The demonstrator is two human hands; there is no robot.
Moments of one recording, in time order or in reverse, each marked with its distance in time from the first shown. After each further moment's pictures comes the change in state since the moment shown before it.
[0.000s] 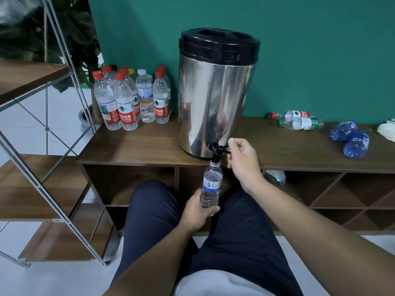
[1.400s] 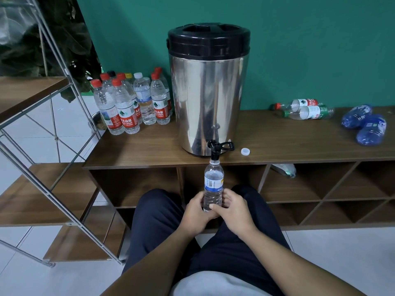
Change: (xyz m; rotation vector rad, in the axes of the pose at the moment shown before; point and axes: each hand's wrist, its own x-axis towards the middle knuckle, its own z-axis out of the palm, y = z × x) left_hand -0.024 0.009 -0.007 -0.068 -0.052 0.051; right_hand -0.083 0.138 0.003 -0.097 -0.250 0.037
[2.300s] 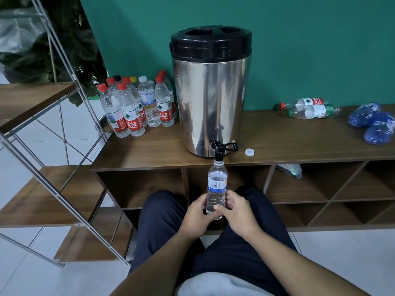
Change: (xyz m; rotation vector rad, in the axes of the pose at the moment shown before) left_hand -0.012 0.007 -0.012 0.096 -0.020 0.043; right_hand -0.001 0.002 0.002 0.038 -0.074 -0.001
